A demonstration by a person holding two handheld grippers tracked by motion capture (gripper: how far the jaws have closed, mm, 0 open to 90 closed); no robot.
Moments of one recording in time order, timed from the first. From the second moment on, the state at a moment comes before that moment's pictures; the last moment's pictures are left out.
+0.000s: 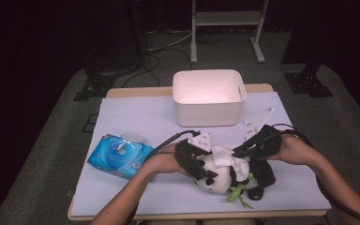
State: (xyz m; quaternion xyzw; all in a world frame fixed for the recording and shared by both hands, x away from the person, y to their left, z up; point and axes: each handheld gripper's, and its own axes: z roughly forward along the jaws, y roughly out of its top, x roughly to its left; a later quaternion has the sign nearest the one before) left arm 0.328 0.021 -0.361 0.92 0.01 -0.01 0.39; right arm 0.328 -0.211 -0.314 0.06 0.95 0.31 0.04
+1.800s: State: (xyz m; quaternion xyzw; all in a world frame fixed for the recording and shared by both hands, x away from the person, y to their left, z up) left arm 0.330 0.018 -0.361 0.92 0.02 -0.01 0.39; right arm 0.327 -0.226 -0.311 0.08 0.94 0.32 0.05
